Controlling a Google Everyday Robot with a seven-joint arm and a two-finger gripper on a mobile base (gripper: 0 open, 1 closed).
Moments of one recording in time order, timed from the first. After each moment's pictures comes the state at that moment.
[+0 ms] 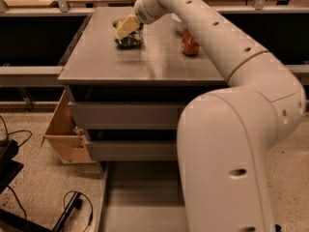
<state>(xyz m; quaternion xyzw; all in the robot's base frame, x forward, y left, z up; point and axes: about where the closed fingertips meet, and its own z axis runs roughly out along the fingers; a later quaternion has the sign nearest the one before) 0.871 0.061 0.935 -0.44 0.76 0.06 0.47</state>
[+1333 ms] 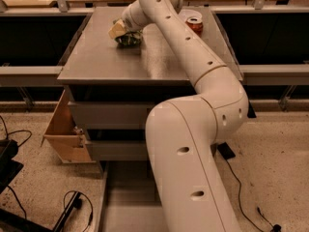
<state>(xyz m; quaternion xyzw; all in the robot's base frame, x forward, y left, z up) 0.919 0.114 0.885 -0.42 0.77 0.12 0.47</state>
